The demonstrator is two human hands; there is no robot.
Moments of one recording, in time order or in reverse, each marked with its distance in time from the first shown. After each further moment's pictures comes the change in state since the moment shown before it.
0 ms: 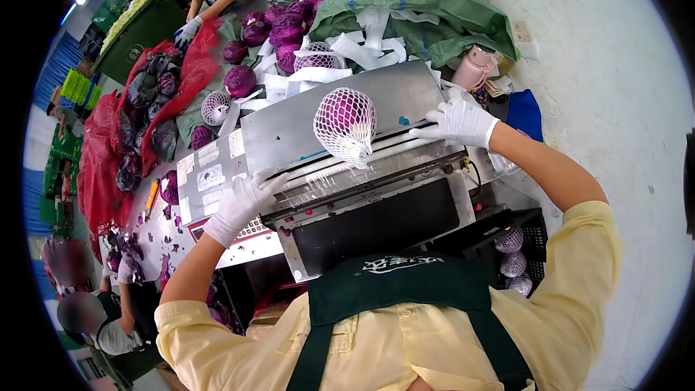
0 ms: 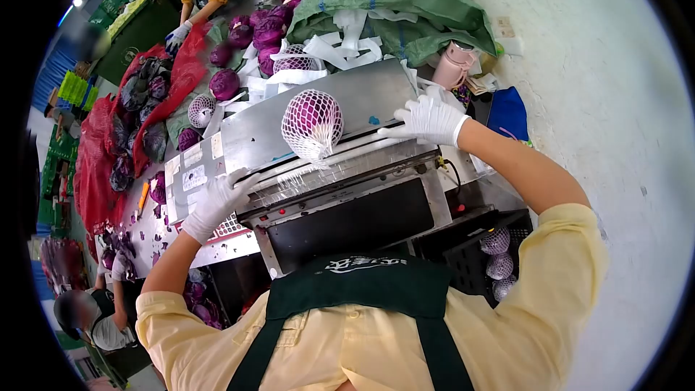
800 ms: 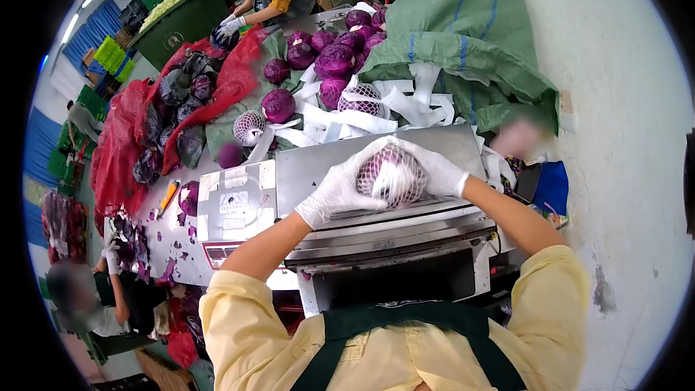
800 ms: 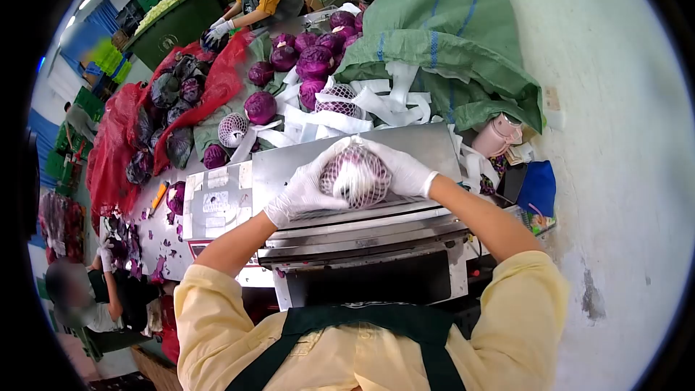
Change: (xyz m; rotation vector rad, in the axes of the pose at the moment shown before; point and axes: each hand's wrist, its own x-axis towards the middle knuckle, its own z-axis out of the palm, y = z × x) left_hand 0.155 0.007 -0.002 -1.222 0.179 -0.140; right_hand 0.139 -0.001 0.023 1.150 0.395 0.157
